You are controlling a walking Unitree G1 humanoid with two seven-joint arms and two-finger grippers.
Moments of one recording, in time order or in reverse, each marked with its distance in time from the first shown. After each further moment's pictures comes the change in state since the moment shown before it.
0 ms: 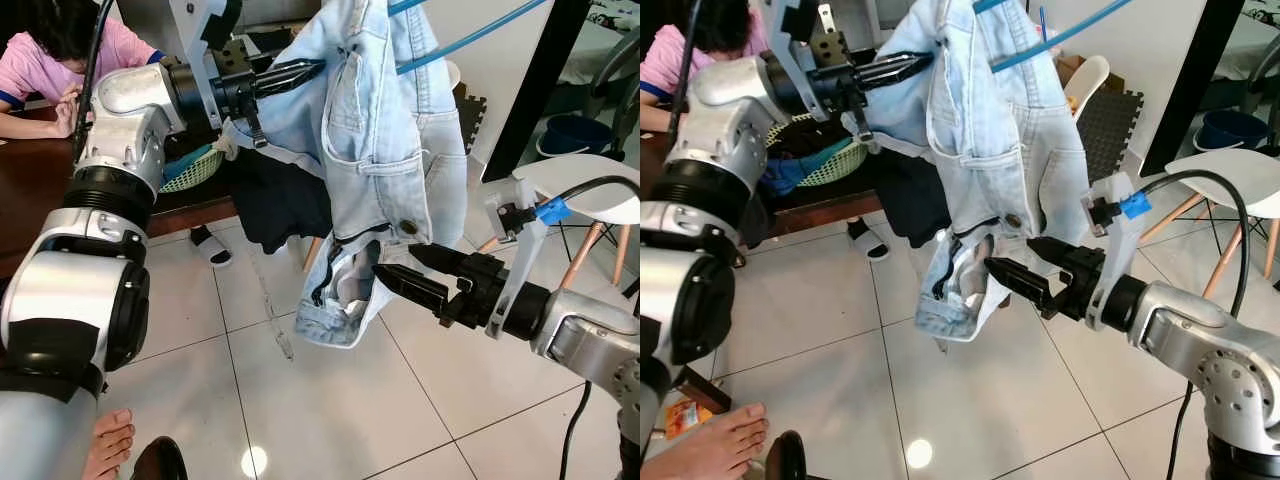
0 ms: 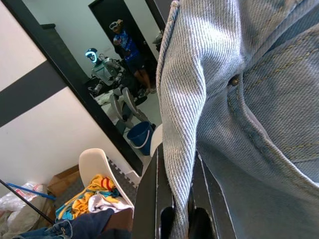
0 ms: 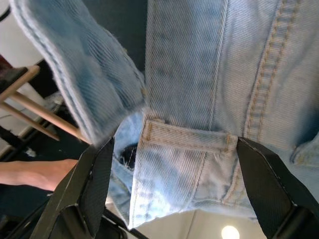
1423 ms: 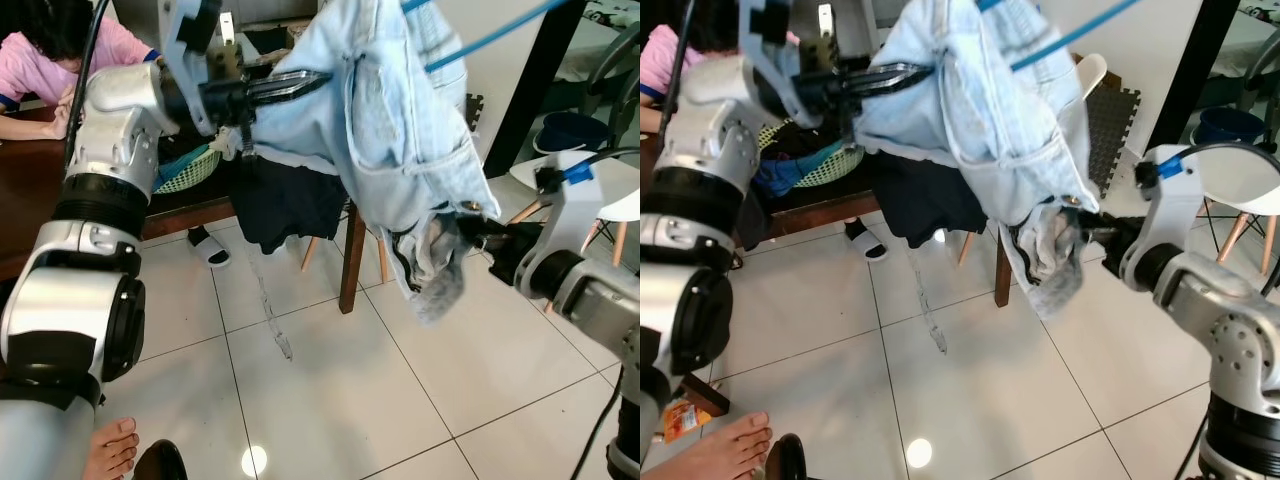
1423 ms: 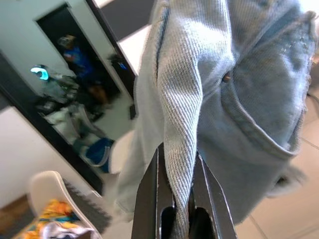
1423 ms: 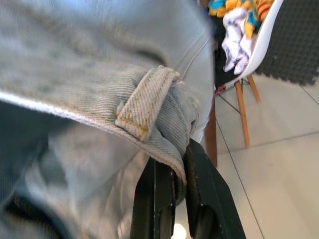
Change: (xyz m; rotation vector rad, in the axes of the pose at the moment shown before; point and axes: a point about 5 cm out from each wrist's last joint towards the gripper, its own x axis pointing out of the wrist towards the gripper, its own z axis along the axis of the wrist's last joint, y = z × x) left arm -0.019 -0.012 0.005 -0.062 -0.053 -0.203; right arm -0.022 -0.062 0.024 0.049 -0.122 -0.523
